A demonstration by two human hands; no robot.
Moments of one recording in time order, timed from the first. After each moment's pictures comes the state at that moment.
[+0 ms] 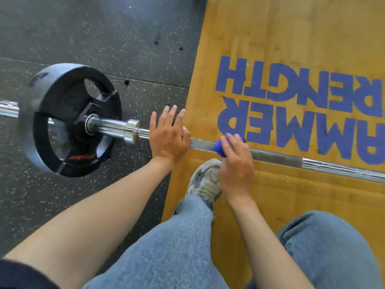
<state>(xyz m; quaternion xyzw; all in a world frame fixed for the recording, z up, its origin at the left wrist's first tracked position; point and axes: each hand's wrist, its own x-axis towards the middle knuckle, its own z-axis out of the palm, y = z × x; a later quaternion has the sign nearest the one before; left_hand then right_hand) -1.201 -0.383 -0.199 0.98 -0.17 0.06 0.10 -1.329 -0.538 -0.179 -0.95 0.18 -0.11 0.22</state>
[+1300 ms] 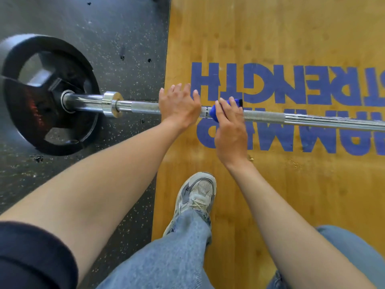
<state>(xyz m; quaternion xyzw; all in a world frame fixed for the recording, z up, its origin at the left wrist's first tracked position) -1.087 -0.529 -0.189 0.98 -0.15 -0.11 0.06 -1.225 -0.626 -0.203 -0.95 0.17 -0.18 0.20</state>
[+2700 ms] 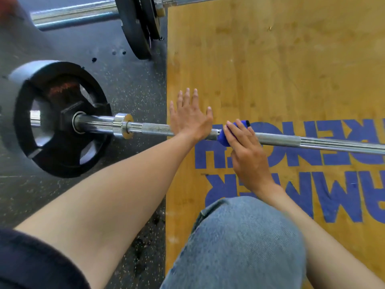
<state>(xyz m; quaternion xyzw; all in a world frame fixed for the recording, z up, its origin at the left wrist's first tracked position) -0.898 -0.633 -0.189 0.97 -0.17 -0.15 0.08 -1.072 -0.731 -0.202 -0.97 0.06 -0.17 0.17</state>
